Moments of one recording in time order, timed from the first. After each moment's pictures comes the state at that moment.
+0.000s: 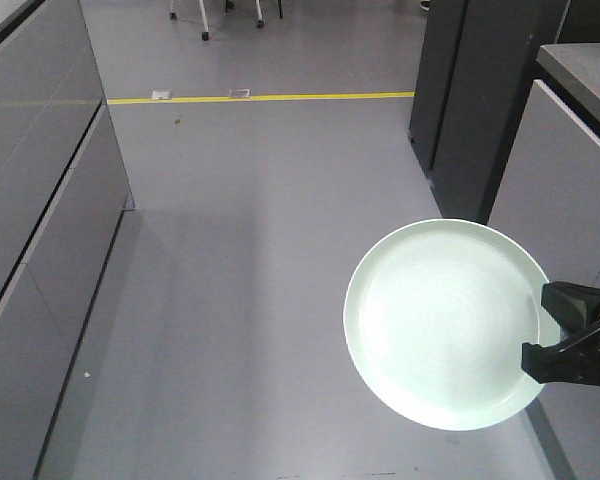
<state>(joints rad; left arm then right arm) -0.02 -0.01 0.03 -0.02 0.12 -0.14 0.21 0.82 -0.49 0.06 0.20 -0.04</state>
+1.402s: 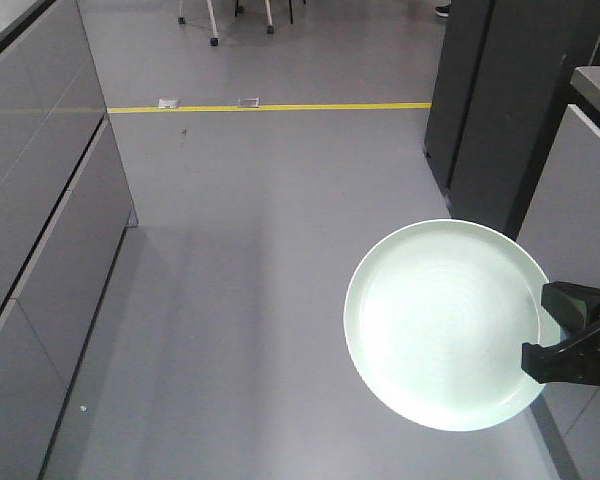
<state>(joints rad) -0.02 -0.01 0.03 -0.02 0.12 -0.14 0.21 0.82 -0.49 0.06 0.20 -0.04</state>
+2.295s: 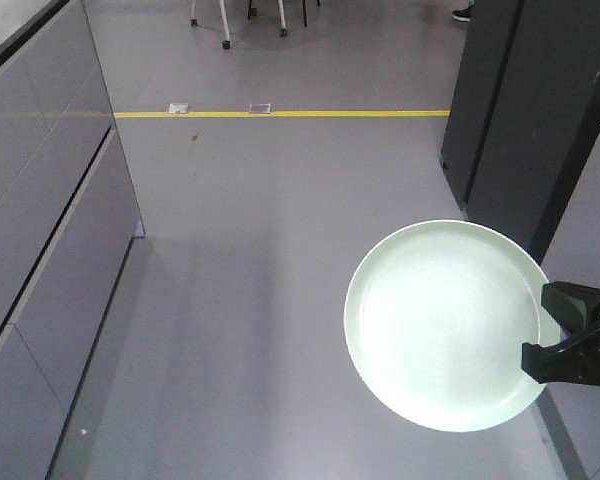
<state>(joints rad) -0.02 -0.01 0.03 -0.02 0.12 -0.14 0.21 0.82 -0.49 0.06 0.20 -0.04</state>
